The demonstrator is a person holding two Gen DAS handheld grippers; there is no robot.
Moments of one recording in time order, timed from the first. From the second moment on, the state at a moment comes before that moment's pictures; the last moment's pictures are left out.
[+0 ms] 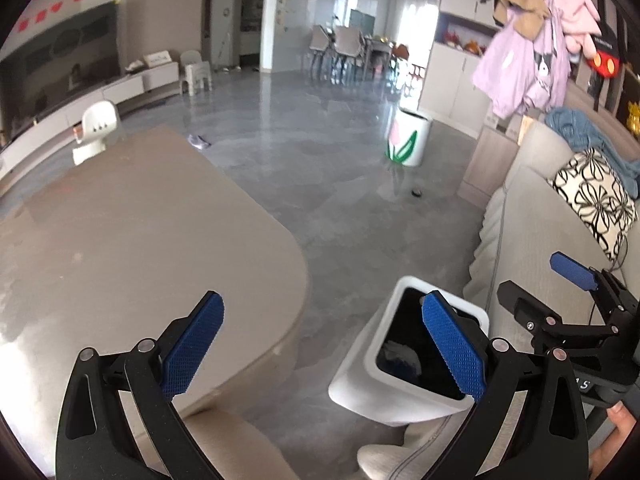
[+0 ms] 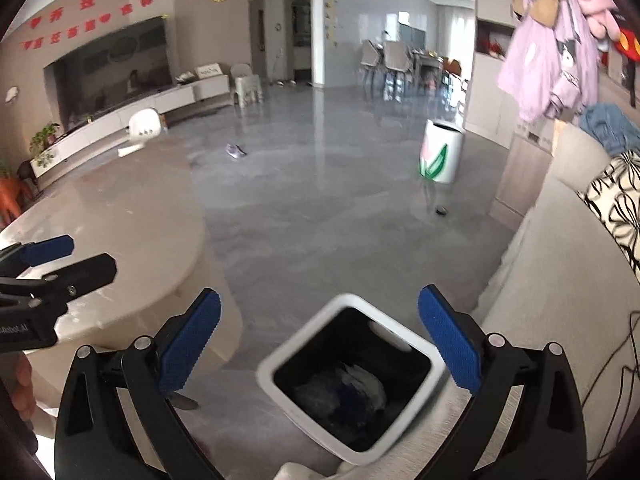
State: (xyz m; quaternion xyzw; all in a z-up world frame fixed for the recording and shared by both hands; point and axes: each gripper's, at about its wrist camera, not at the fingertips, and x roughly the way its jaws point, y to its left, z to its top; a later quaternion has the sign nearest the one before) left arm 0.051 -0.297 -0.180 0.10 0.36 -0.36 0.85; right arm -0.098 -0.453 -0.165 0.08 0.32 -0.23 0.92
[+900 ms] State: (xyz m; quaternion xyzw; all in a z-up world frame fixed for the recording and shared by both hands) left arm 0.091 -0.041 -0.119 0.01 0.31 -0.05 0.95; right arm 0.028 -0.226 -0.087 -0.01 0.23 0.03 0.97
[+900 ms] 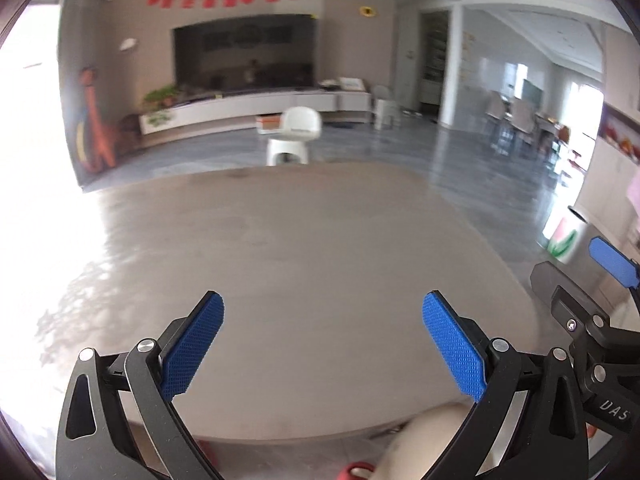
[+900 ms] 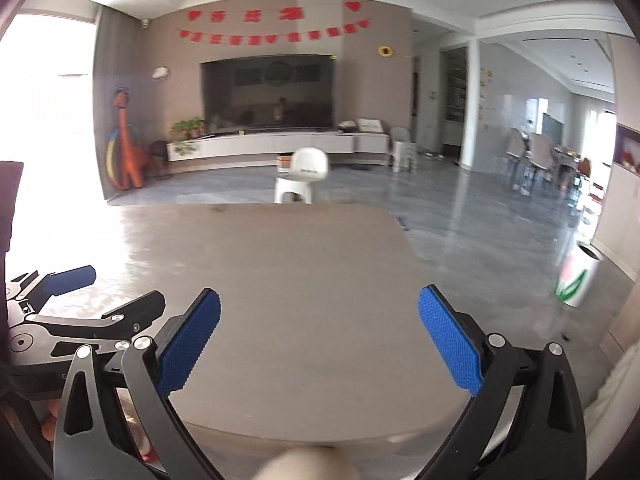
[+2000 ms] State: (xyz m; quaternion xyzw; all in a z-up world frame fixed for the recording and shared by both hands) left arm 0.073 0.071 -0.098 -0.05 0.30 0.05 0.95; right arm 0.037 -0.125 -0.080 -0.02 0.21 0.11 0.97
